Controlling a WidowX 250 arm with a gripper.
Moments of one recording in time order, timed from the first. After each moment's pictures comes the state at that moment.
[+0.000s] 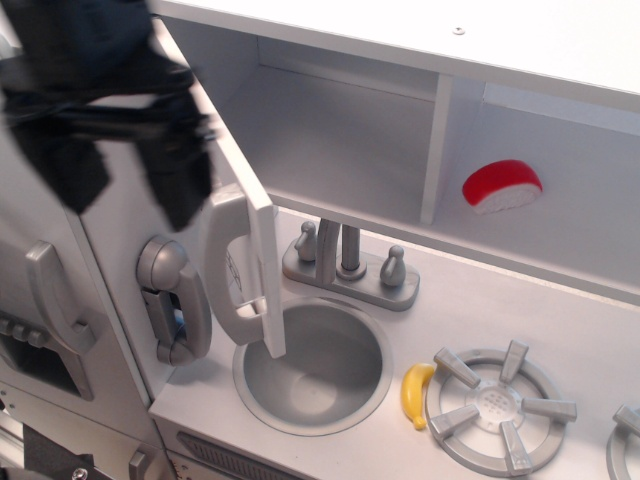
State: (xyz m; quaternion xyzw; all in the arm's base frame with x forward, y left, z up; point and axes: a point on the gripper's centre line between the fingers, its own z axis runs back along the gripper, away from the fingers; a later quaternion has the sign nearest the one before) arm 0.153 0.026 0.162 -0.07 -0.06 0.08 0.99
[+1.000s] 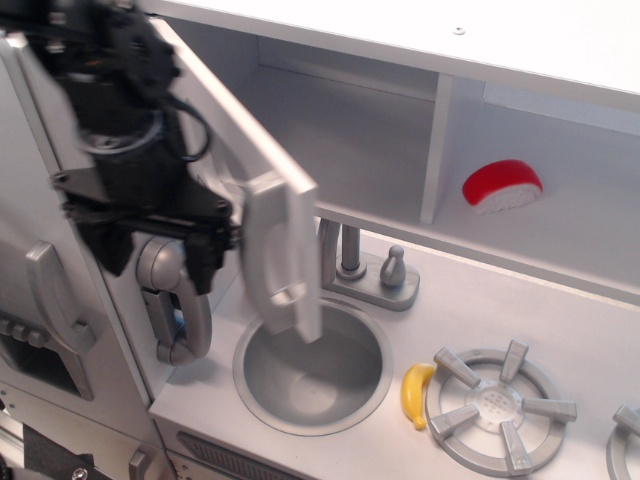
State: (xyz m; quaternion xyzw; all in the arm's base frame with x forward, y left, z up) arm 0.201 0.052 0.065 0.02 -0.06 0.13 0.99
